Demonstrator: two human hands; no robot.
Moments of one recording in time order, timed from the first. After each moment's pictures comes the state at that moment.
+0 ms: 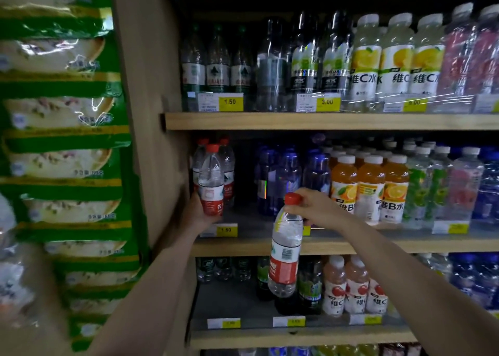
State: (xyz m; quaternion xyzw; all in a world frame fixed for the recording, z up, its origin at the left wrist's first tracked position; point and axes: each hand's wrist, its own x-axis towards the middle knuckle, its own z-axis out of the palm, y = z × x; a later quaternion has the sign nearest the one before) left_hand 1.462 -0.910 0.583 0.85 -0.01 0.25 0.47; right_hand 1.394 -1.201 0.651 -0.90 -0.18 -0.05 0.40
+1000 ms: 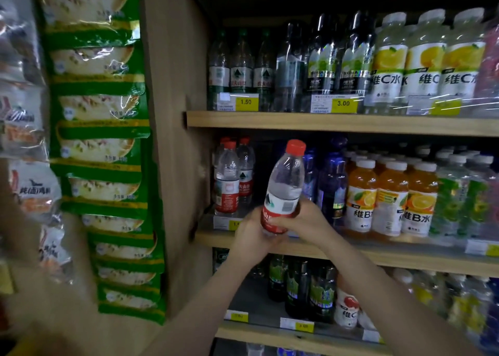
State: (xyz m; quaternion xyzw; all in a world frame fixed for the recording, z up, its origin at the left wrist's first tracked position) left_hand 1.371 -1.023 0.570 0.84 -0.12 0.30 0.44; right_hand 1.396 -1.169 0.617 -0.80 -0.25 -0.08 0.54
